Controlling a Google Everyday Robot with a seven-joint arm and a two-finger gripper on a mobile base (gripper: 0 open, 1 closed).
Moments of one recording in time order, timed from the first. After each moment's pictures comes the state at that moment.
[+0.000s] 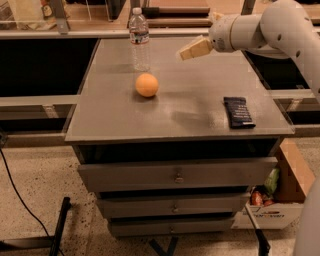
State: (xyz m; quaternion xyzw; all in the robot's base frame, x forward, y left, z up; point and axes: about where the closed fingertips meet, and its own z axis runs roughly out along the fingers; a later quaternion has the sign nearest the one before) arm 0.795 -0.120 0.948 -0.43 0.68 0.12 0.58
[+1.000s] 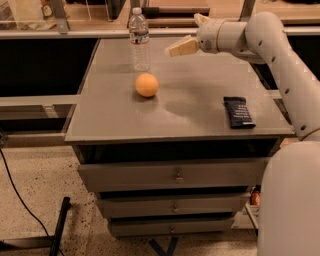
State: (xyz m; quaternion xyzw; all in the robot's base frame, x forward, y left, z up) arm 0.837 -0.084 0.938 -0.42 0.64 0.20 0.62
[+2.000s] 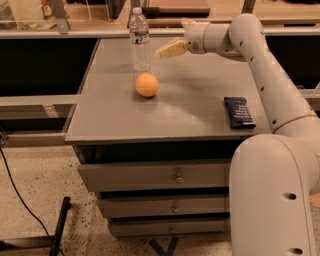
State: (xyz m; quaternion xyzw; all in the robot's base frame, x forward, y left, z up) arm 0.866 -0.054 0.916 -0.43 0.64 0.22 0.60
